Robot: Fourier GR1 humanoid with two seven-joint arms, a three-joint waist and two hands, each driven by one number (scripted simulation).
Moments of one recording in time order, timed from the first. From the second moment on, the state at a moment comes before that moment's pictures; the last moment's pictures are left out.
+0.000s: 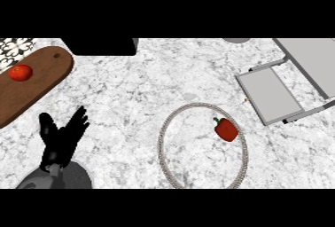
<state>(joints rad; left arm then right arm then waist) -0.04 0.19 0.04 -1.35 0.14 0.03 0.29 -1.20 -0.57 -0.34 -0.73 1.34 -0.16 1.02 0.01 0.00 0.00</state>
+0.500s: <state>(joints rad) -0.04 0.20 0.05 -1.36 0.15 0.02 0.29 -1.16 -0.54 -0.43 -0.86 1.34 -0.34 1.03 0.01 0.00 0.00</state>
